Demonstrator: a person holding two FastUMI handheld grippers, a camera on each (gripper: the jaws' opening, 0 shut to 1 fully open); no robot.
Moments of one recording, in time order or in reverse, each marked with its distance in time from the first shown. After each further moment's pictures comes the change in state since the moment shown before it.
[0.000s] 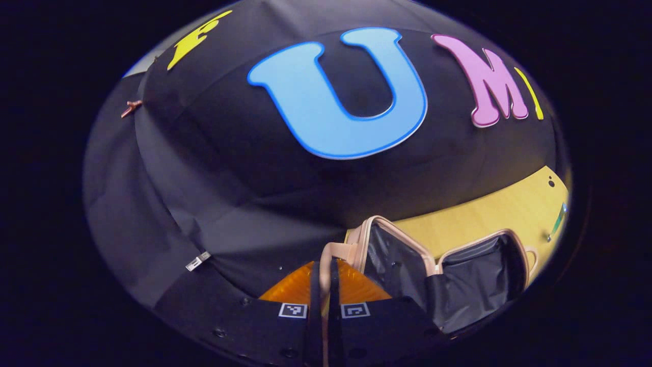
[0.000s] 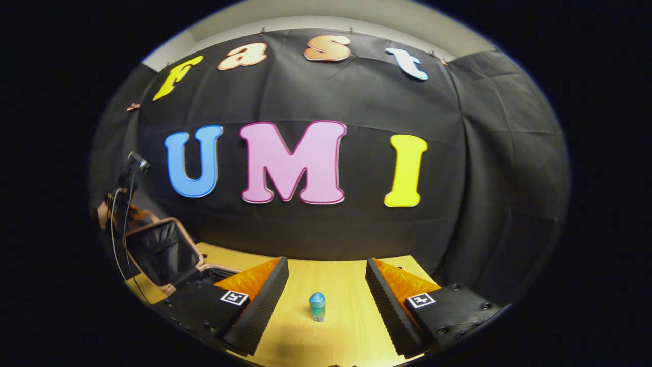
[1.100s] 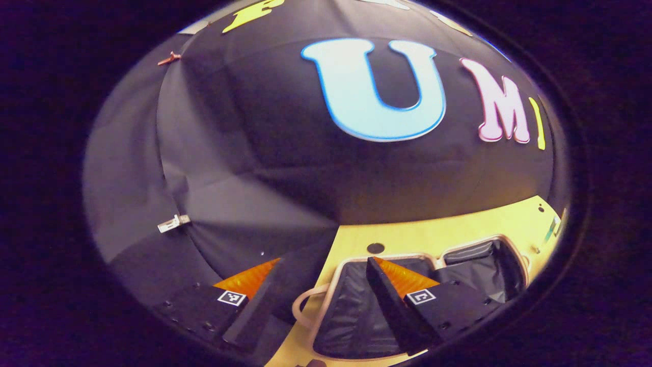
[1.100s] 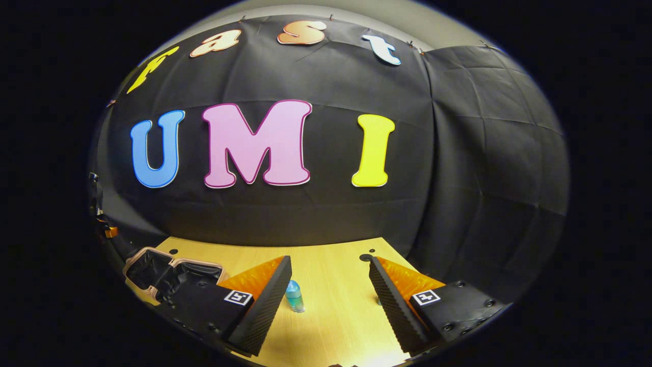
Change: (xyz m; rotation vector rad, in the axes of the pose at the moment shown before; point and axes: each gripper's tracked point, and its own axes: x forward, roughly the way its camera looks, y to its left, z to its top) left arm -0.044 -0.035 0.005 -0.124 -0.204 -0.121; right arm 0.004 -0.035 -0.020 0.005 0.060 -0.151
